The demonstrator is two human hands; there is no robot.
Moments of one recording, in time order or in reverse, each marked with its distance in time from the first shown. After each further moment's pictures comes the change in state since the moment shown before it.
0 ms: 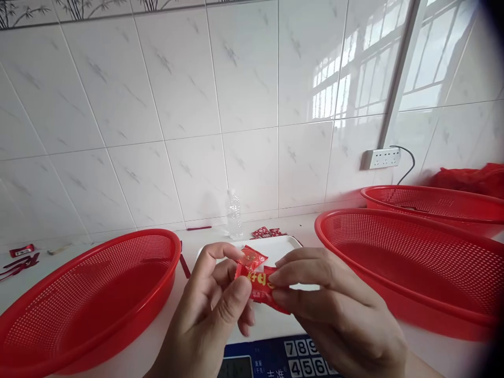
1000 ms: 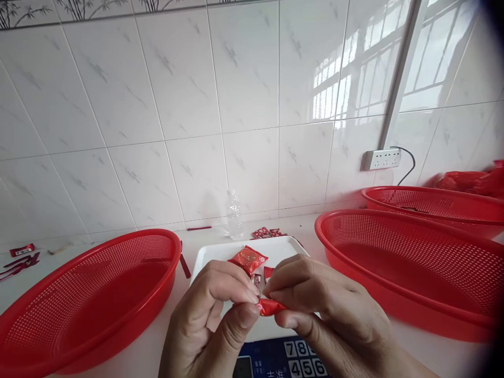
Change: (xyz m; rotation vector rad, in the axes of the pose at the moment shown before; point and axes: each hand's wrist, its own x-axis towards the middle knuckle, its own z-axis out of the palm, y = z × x) left_hand -0.007 -0.003 0.004 0.262 0.020 0.435; right_hand 0.008 -0.009 0.001 0.194 -0.034 0.206
